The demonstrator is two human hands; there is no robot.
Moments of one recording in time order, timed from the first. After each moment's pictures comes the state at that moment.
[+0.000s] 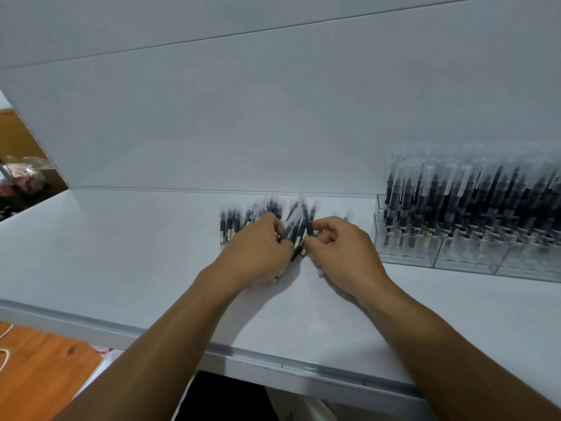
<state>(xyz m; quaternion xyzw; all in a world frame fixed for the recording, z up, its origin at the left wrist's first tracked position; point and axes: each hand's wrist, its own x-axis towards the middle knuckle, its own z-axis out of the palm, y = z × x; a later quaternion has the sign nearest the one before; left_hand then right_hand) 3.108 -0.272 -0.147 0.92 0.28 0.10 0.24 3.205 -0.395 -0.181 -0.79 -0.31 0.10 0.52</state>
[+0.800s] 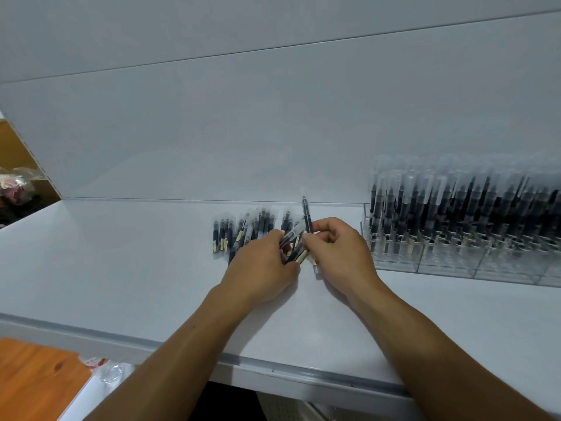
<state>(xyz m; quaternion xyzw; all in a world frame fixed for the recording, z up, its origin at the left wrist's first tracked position) 3.112 -0.287 -0.164 0.94 0.24 0.15 0.18 3.209 -0.398 -0.179 -0.73 -0.26 0.10 0.62</state>
